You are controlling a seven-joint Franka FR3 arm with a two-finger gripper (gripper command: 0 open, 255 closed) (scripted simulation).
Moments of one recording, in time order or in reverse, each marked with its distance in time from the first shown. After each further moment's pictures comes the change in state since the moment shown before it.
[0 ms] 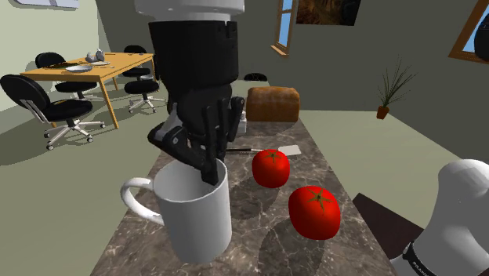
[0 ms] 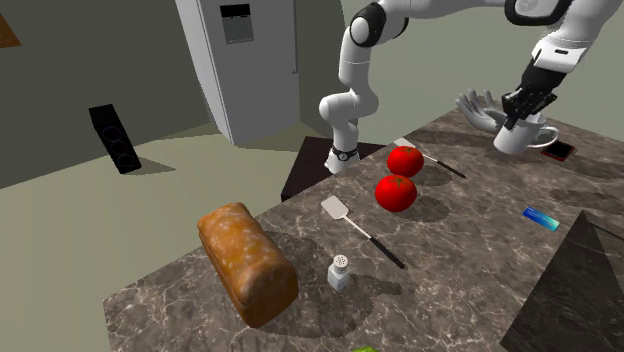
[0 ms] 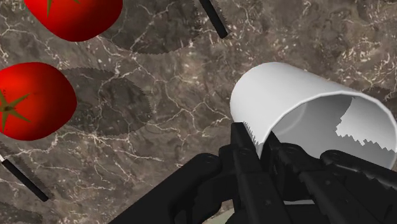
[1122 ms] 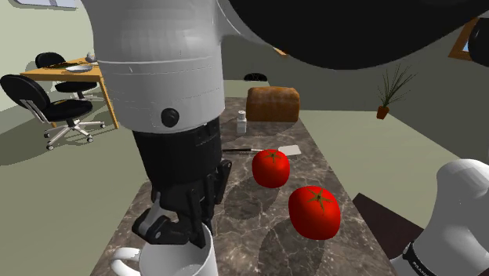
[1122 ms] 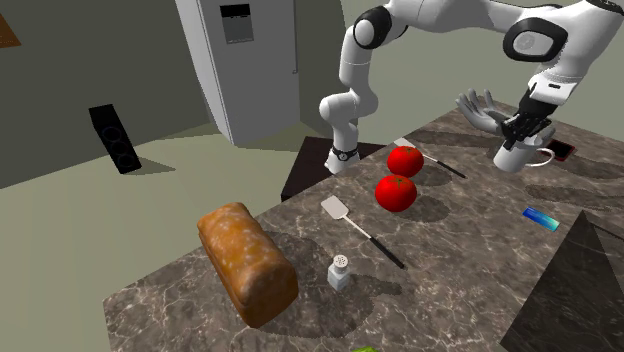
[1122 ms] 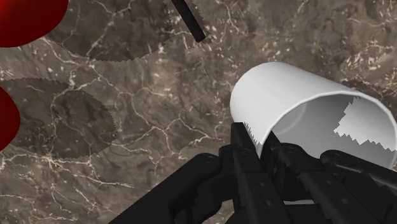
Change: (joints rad) arm 0.037 0.029 0.031 -0.160 -0.012 0.188 0.066
